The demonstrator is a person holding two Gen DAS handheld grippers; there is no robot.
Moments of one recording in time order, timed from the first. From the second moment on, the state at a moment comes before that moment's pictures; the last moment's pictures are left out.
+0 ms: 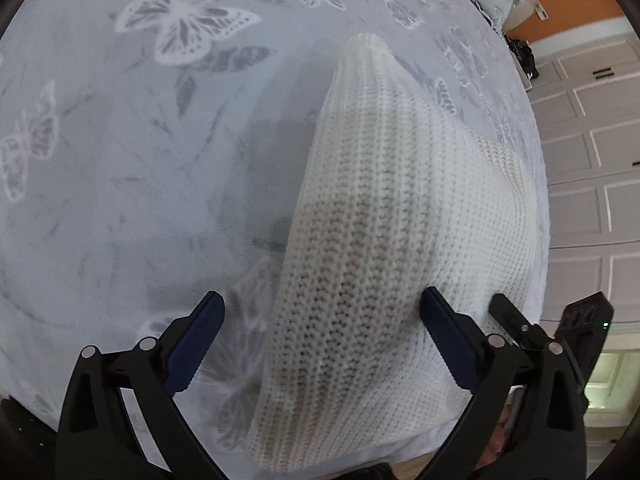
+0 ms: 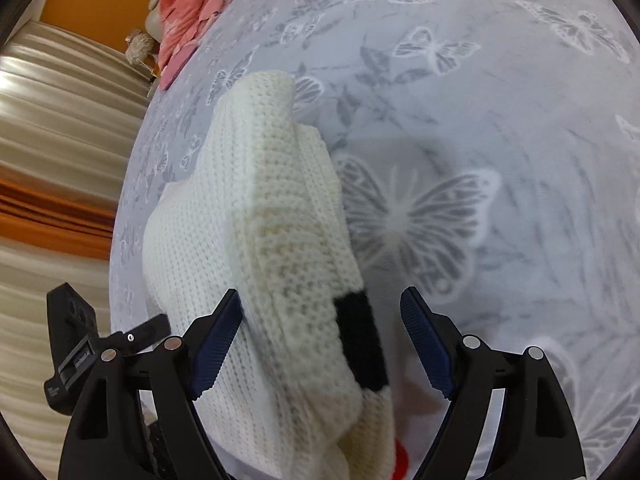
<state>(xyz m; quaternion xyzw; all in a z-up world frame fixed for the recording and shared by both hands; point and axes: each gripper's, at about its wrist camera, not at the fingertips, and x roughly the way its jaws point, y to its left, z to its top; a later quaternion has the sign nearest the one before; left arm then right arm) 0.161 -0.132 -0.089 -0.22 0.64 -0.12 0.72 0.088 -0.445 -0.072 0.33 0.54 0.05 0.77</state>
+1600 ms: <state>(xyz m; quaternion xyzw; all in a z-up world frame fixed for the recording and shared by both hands) 0.038 -0.150 0.167 -0.16 0.51 -0.35 0.77 -0.093 -0.388 0.180 0.34 0.35 0.10 0.87</state>
